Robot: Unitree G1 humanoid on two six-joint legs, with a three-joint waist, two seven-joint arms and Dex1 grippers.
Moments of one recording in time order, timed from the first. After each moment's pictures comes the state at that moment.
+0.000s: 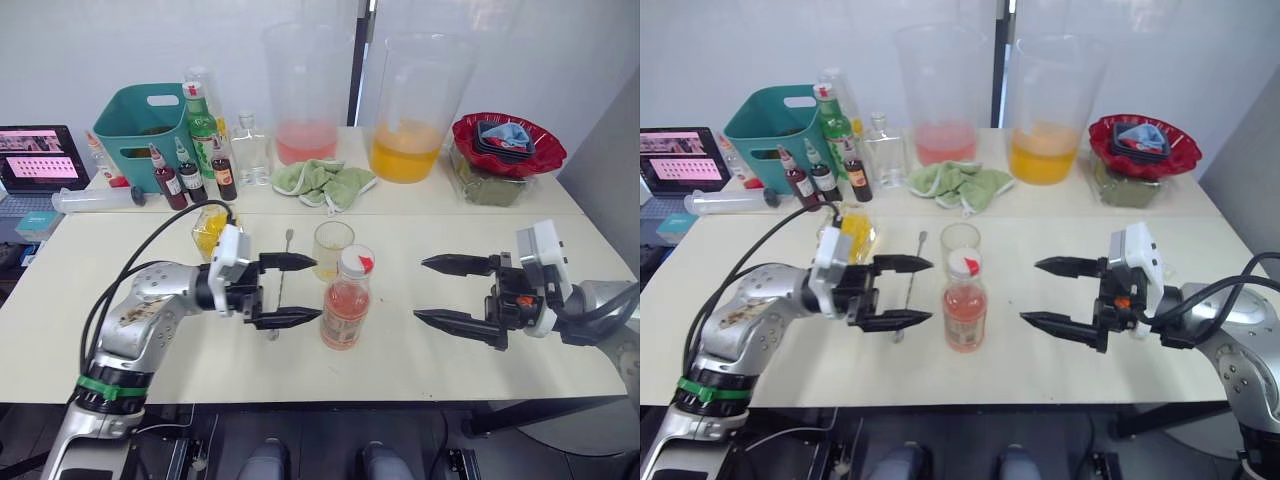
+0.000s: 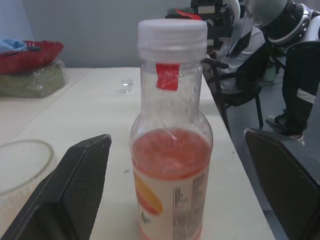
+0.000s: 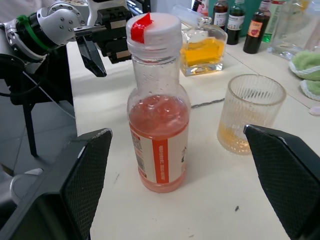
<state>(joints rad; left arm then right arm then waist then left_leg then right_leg) -0.52 0.55 -0.08 -0.12 -0.59 0.37 -1.22 -0.20 -0.88 -0.32 -0.48 0.81 0.66 1.06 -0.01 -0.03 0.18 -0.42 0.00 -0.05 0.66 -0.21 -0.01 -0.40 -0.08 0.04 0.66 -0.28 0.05</state>
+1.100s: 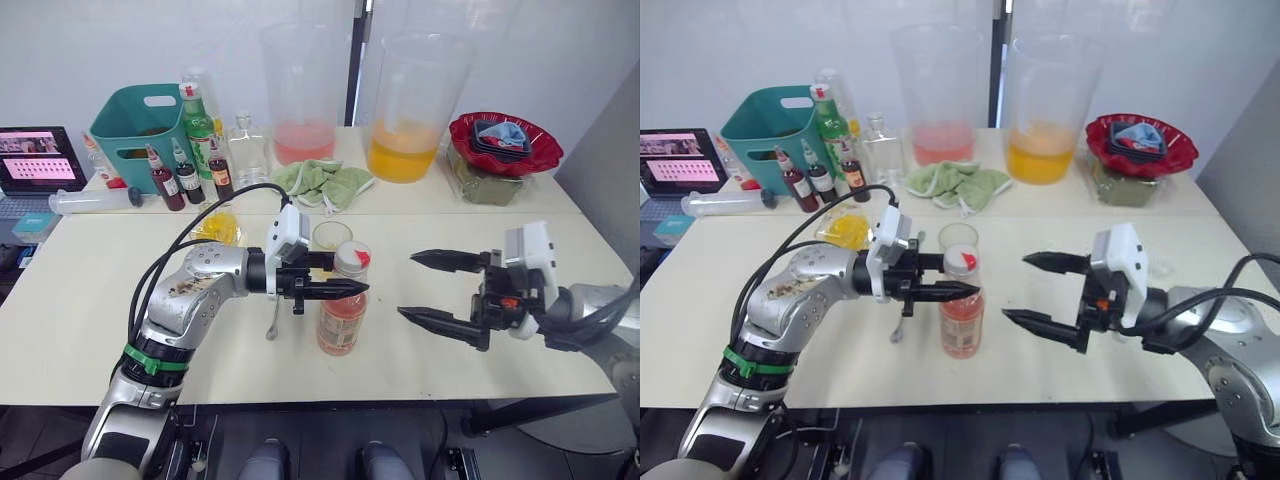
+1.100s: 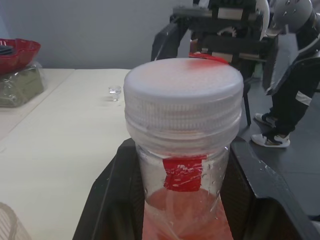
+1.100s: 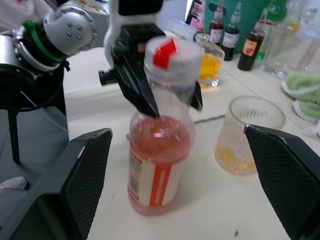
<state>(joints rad) -0.67 0.48 -0.17 -0.16 -0.55 0.53 -1.14 -0.29 -0.86 -0.24 -0.61 0.89 0.67 0.90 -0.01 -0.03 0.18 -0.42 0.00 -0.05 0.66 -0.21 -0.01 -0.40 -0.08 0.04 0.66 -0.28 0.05</state>
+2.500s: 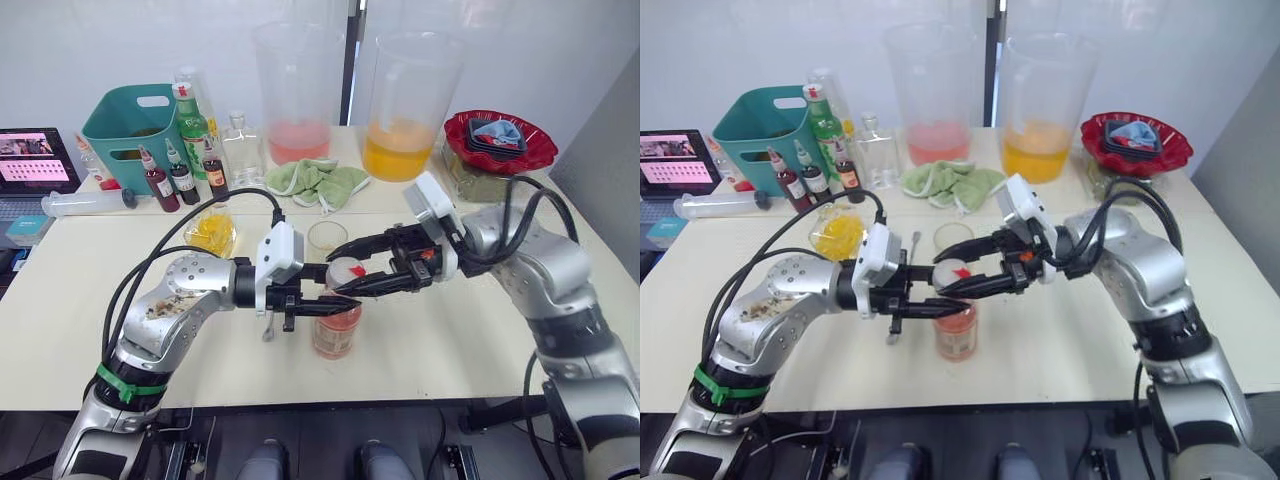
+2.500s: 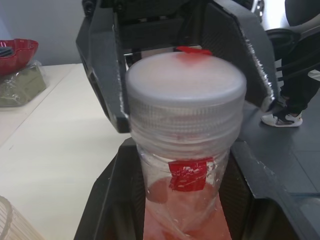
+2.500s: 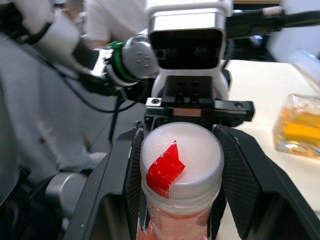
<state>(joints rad) -0.54 0.58 -0.15 -0.37 -0.55 0.53 -1.06 -0.92 -0.63 0.25 0.00 0.66 0.50 1.48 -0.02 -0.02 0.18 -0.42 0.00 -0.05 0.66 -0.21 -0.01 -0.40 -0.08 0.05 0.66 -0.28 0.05</state>
